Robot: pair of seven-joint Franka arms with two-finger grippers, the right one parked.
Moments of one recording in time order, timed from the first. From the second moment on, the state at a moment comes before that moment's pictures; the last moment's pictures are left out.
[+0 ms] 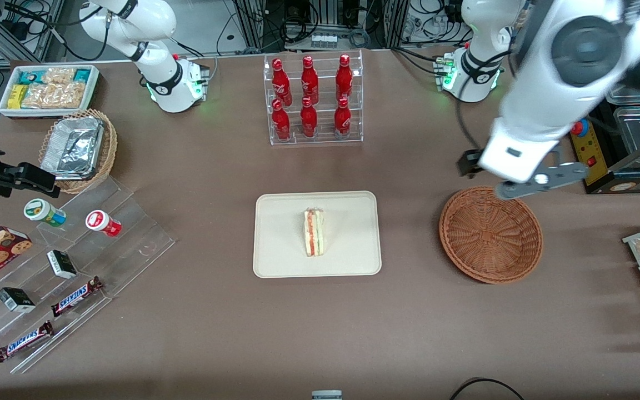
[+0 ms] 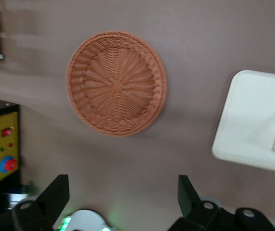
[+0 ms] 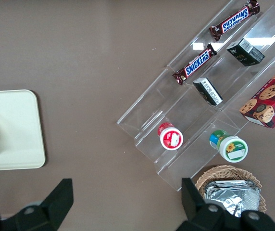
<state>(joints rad) 0.05 0.20 -0.44 -1.35 0.17 1.35 -0.54</state>
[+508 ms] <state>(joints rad) 0.00 0.06 -0.11 -1.43 0.04 1.32 -0.15</state>
